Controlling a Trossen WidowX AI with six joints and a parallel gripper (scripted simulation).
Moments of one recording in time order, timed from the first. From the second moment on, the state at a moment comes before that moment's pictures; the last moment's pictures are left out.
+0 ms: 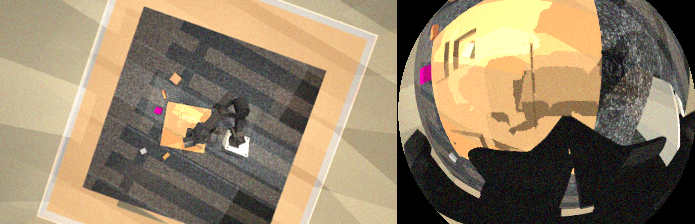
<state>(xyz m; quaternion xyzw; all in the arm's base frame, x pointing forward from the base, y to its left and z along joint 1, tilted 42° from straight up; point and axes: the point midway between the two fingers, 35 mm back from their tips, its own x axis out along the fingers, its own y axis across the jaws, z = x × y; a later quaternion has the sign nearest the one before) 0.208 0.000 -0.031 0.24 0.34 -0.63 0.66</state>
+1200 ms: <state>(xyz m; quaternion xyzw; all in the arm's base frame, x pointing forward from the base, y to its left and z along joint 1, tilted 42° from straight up) 0.208 -0.022 -0.040 0.24 0.34 -0.63 0.65</state>
